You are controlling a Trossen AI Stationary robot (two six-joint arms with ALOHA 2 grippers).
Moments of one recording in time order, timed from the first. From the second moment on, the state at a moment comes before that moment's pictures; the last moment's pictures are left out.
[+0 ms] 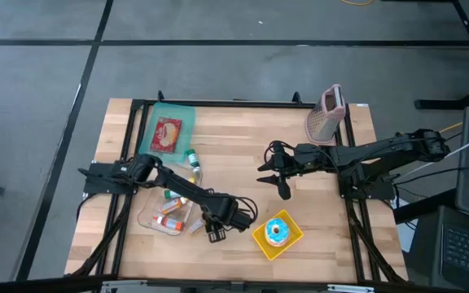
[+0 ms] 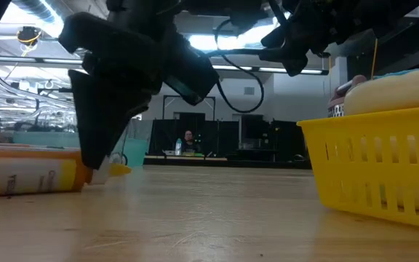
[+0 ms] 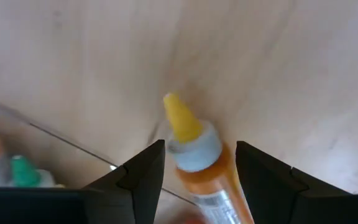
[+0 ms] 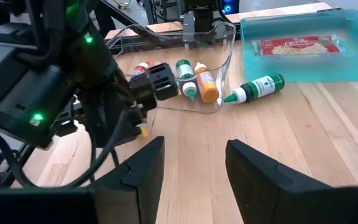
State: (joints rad) left arm -0.35 2.21 1.75 -1.30 0.06 -0.67; right arm 0.09 1.24 0.67 0.16 -0.05 0.15
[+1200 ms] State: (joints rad) left arm -0.38 2.25 1.74 -1.22 0.10 -0.68; right arm 0.09 1.24 0.67 0.16 -0.05 0.15
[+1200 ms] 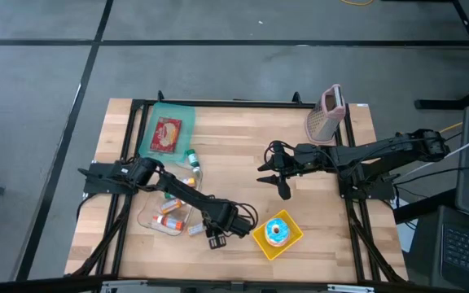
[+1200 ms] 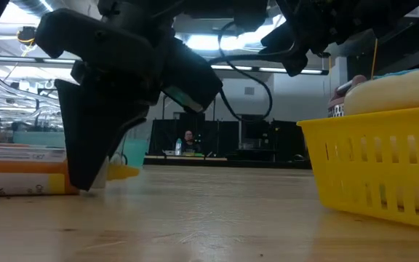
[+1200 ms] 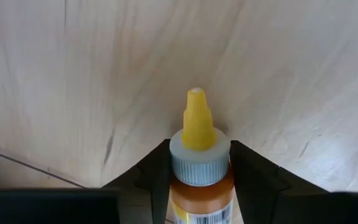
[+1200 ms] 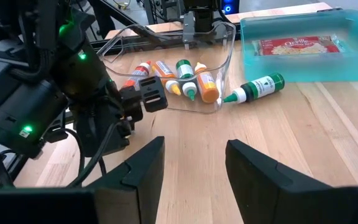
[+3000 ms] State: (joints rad) left arm -0.42 2.02 2.13 -1.57 -0.49 -0.52; right arm 0.09 1.24 0.67 0.20 -0.10 0.15
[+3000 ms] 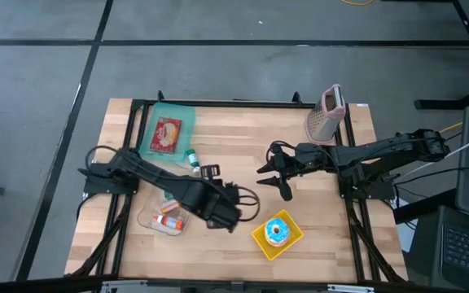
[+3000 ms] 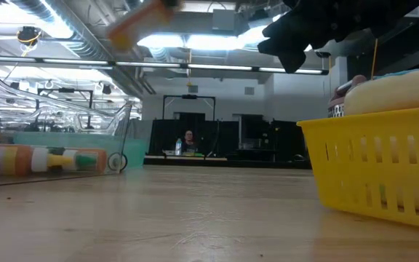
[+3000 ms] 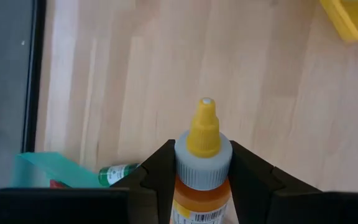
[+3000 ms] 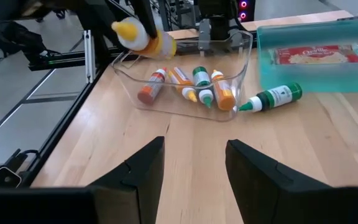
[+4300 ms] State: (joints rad) left arm -0.54 1.47 0.88 -0.85 -0.31 -0.86; right arm 0.08 1.24 0.67 0.19 -0.12 0.14
